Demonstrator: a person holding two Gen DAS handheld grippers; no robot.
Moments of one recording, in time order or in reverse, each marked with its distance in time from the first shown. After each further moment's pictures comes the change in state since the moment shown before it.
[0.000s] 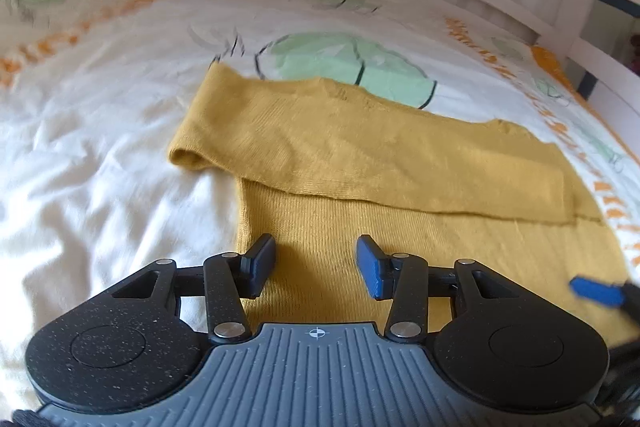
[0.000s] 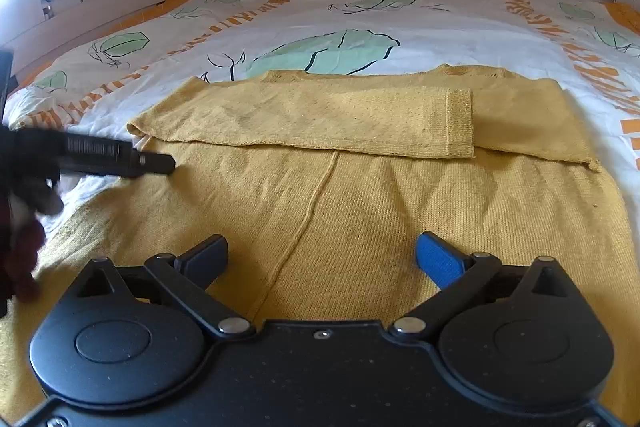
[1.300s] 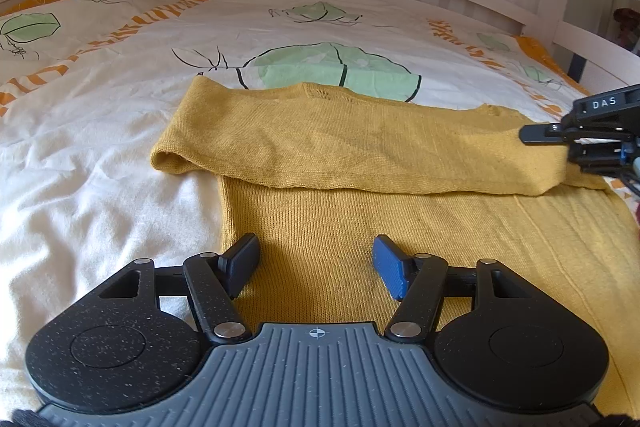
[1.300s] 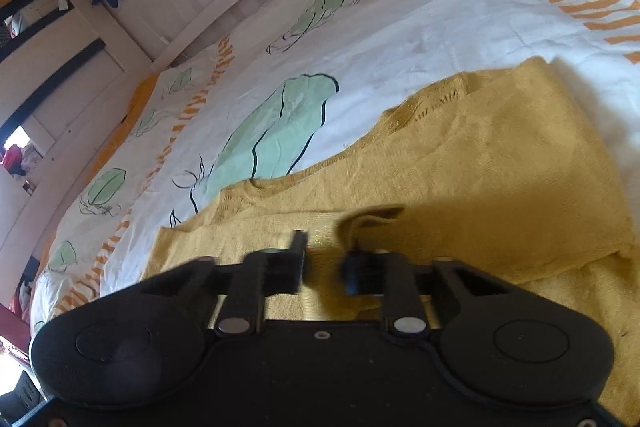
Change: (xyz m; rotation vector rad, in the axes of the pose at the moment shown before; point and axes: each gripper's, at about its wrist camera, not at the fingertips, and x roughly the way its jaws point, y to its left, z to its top) left arm 0.005 -0.008 -0.016 0.068 -0.046 0.004; right arm 0.048 -0.100 0.081 0.459 -0.022 0.149
